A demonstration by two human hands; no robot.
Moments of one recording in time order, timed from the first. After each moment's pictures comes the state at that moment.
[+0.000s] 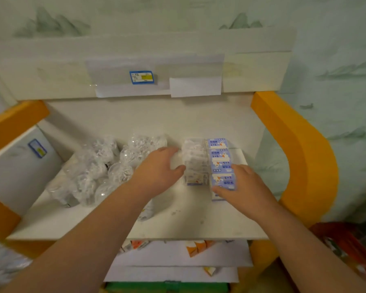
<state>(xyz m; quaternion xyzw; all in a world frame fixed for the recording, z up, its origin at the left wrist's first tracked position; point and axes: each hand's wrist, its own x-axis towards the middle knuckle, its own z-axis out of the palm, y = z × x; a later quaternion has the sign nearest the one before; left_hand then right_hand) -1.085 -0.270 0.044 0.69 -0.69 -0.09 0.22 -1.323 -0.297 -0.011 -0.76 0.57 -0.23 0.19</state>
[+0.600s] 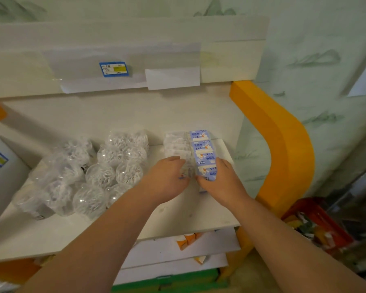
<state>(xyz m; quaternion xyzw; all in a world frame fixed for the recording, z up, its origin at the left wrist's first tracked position) -1.121 -0.280 0.016 0.62 -0.76 -0.13 0.14 -1.303 -0.315 -0.053 -0.68 0.60 -0.33 0.27</state>
